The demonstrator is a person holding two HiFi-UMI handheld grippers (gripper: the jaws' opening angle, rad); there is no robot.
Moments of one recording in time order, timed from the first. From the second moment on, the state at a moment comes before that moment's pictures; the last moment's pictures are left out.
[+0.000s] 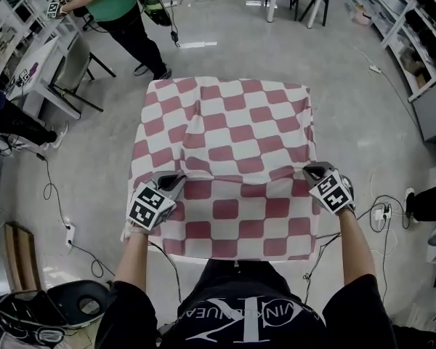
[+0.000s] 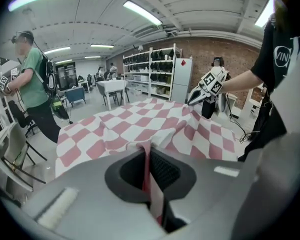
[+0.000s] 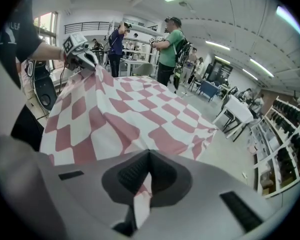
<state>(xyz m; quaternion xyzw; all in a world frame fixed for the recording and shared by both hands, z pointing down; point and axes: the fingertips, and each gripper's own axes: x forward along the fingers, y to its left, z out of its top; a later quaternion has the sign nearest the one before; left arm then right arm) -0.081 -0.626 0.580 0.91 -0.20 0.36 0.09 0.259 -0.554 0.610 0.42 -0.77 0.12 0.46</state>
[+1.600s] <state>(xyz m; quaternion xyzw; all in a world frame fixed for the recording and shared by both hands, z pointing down) -0.171 -0.416 0.520 0.91 -0.35 0.20 0.09 0.164 -0.350 0.545 0.56 -0.80 0.22 0.08</state>
